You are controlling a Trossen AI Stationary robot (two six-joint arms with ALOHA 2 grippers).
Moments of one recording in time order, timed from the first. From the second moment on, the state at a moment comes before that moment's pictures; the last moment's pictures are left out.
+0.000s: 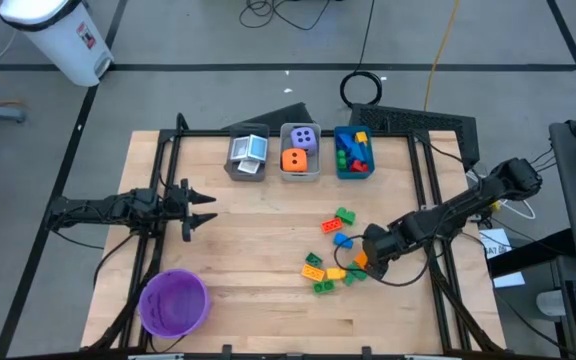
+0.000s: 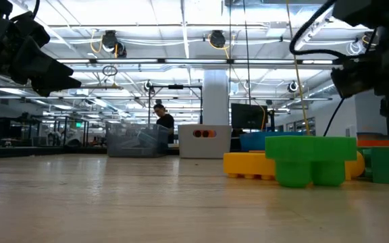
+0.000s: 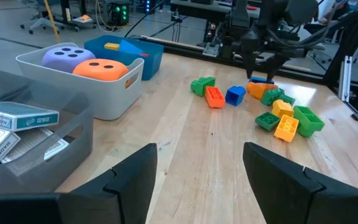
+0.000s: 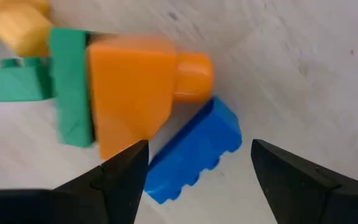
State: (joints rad) left arm -0.04 0.02 0.11 -0.28 -0.18 -0.19; right arm 0.39 1.29 0.65 -0.73 -0.08 1.10
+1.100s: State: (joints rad) left arm -0.04 0.02 0.11 -0.28 -0.18 -0.19; right arm 0.31 1.17 0.60 -0.78 -0.05 1.00
